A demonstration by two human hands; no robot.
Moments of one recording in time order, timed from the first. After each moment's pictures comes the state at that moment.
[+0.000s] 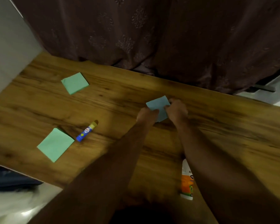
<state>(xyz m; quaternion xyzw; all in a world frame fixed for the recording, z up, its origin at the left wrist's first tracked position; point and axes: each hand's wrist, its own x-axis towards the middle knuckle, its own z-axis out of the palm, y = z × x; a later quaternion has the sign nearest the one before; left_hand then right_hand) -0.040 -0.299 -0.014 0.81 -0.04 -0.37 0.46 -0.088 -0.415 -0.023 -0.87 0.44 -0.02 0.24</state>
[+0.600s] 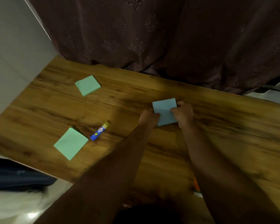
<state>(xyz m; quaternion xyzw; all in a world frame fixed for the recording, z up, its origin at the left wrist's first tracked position) -0.029 -0.263 -0.010 0.82 -0.06 -0.35 0.45 -0.090 -0.379 -0.011 -0.71 0.51 -0.10 0.48</state>
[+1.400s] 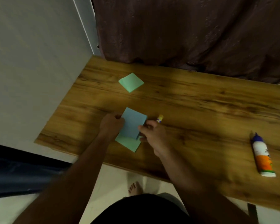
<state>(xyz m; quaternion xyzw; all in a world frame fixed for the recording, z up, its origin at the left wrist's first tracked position) 0.125 0.070 0.007 0.89 -0.15 -0.23 0.36 -0.010 -0.036 0.019 -0.59 0.40 -0.06 0.70</state>
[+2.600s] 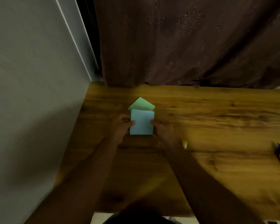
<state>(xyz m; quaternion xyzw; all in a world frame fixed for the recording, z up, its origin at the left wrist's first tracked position) 0.284 0.019 -0.004 0.76 -0.10 -0.38 0.52 0.149 -0.070 0.004 -0.49 0.51 -0.19 0.68</state>
